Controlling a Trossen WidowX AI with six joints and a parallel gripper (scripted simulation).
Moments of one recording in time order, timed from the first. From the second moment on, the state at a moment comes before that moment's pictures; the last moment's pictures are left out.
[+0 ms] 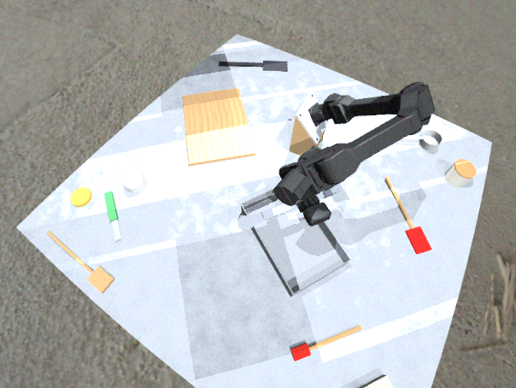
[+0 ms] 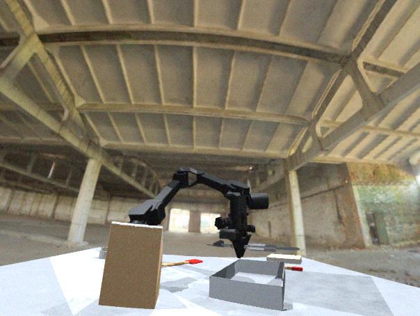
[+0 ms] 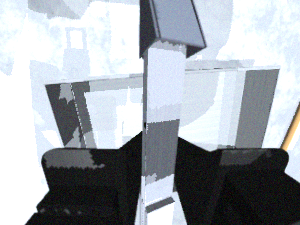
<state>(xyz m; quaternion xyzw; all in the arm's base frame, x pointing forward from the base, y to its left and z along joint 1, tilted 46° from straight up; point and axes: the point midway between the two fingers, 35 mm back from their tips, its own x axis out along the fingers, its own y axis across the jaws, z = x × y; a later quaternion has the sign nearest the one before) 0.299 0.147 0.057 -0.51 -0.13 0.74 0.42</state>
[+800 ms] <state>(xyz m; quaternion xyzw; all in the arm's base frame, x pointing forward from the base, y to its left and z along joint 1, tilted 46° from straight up) 0.303 0.134 0.051 -0.44 0.02 0.77 0.47</state>
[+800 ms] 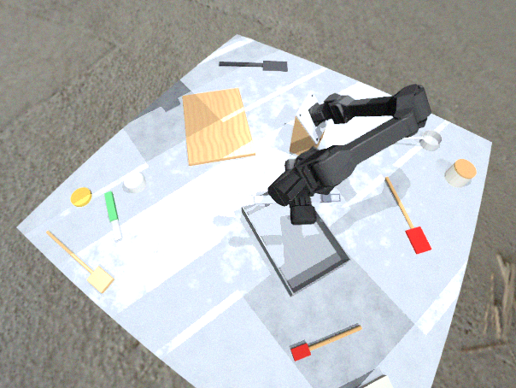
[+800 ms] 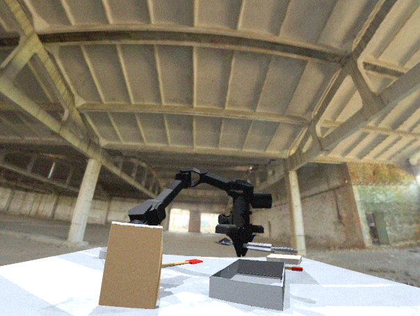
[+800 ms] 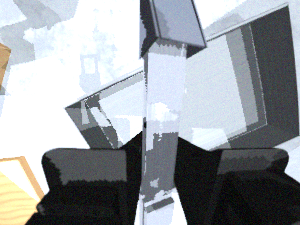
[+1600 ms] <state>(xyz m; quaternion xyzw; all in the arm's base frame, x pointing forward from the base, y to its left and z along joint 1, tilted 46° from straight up) 0.324 0.095 0.027 -0.18 0.38 0.66 0.62</state>
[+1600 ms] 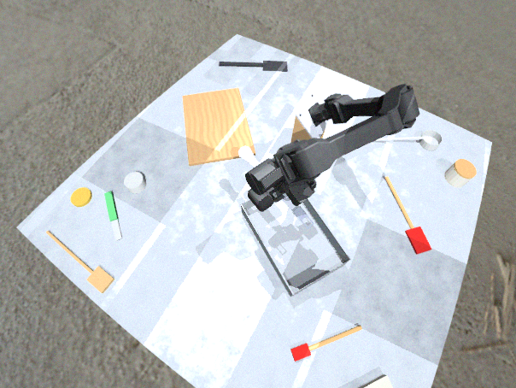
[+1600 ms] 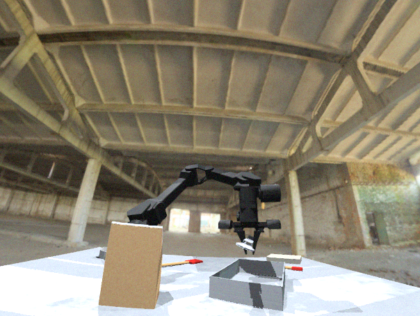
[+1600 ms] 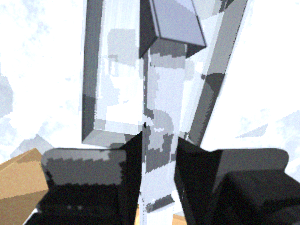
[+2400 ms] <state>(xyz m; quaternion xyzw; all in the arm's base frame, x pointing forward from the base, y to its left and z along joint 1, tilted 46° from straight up) 0.339 0.057 0.003 0.12 0.64 0.41 0.64</state>
